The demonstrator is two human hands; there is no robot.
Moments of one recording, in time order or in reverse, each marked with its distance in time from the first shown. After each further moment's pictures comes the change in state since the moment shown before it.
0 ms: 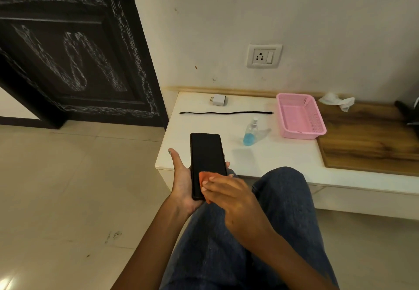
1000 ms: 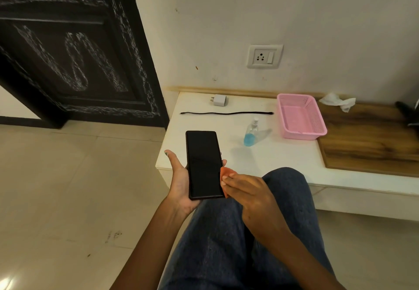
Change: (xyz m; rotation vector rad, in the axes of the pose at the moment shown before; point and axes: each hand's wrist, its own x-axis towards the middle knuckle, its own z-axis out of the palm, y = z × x) left_hand 0.000 0.004 -0.004 0.032 0.008 -0.003; right_hand -0.016 0.029 -0.008 -0.138 0.041 0.011
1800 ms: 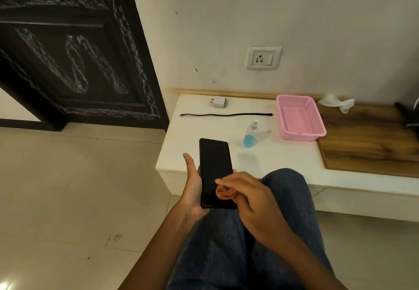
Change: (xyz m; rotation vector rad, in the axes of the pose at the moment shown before) left_hand 0.001 -0.020 0.008 0.055 0.010 -0.050; right_hand 0.019 -0.026 -0.027 0.494 -0.055 0.322
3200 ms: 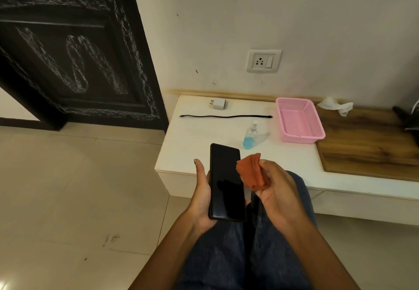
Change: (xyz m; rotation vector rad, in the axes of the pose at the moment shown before) left_hand 0.003 -0.021 0.001 0.033 -0.098 0.002; right_hand 0.021 0.021 -0.022 1.039 0.381 0.787
